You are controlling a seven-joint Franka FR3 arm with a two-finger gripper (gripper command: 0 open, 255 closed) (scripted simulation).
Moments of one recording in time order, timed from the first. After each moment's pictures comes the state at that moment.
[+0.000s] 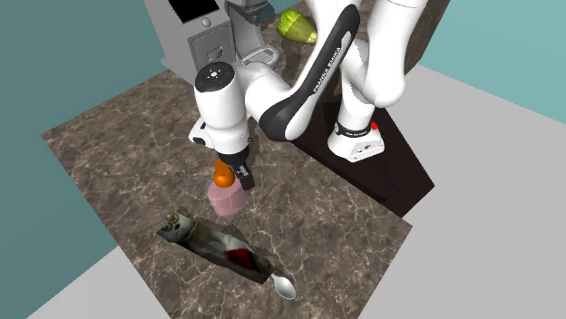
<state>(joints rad) 0.15 -0.13 0.27 -2.49 -0.01 2.36 0.09</state>
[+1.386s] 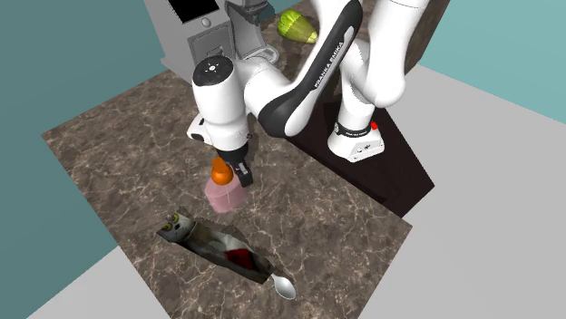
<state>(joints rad) 0.15 -0.16 0.27 -2.48 0.00 2.33 0.08</state>
